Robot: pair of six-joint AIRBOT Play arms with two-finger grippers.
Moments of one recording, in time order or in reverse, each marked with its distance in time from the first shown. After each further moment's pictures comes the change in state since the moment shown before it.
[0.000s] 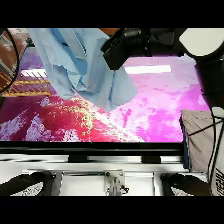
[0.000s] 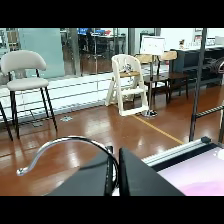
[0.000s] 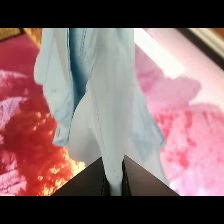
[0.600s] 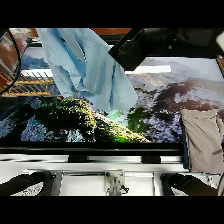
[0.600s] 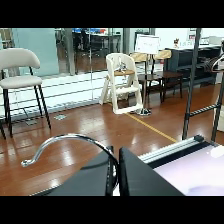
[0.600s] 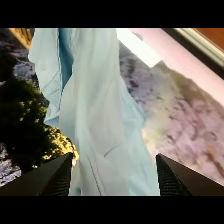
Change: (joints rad) left arm -0.010 -0.002 -0.001 0.002 0.023 -0.032; right arm 0.000 0.084 0.001 -0.118 0.109 0.060
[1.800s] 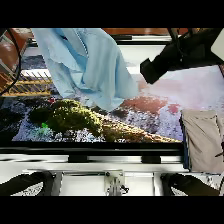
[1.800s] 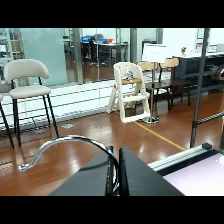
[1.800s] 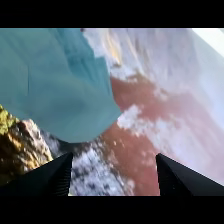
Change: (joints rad) left arm -0.011 -0.002 0.000 0.002 0.046 0.026; right arm -0.001 0.018 0.000 -0.395 0.278 0.167
